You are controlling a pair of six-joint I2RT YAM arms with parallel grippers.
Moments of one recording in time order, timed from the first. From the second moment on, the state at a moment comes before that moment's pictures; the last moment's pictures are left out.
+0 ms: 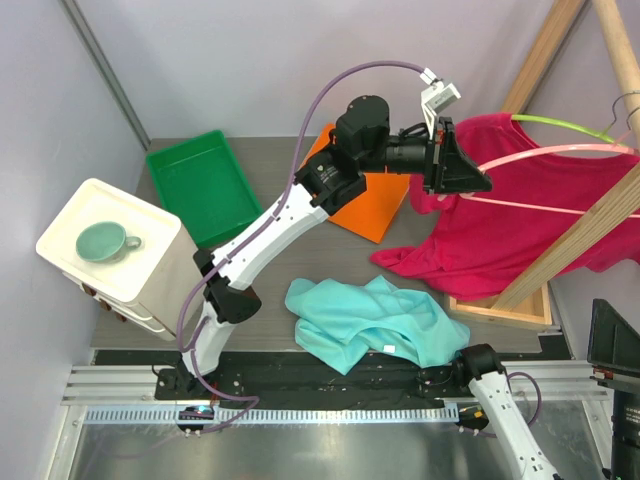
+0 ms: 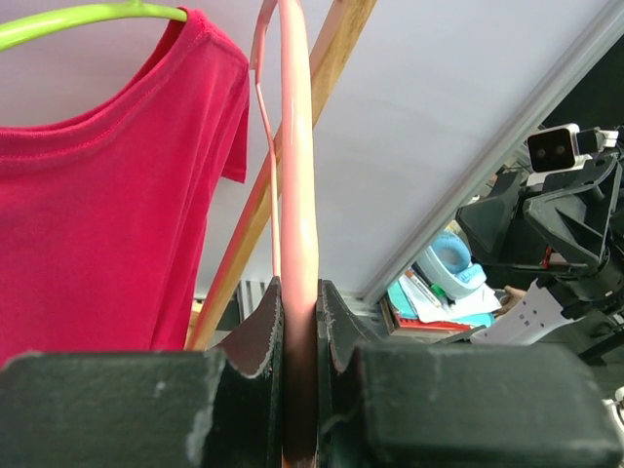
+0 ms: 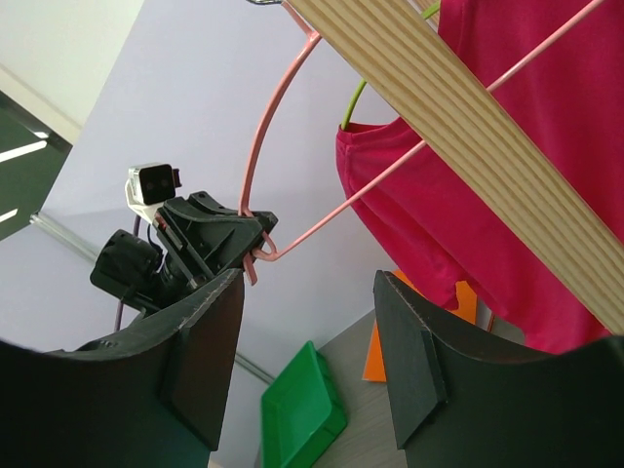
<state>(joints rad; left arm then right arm) -0.98 2.13 2.57 -0.24 0.75 -0.55 0.22 0.18 1.52 -0.97 0.41 0.78</state>
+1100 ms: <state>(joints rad) -1.05 2.14 2.48 -0.32 0.66 -0.42 0.24 0.16 1.46 -0.99 0.41 0.79</state>
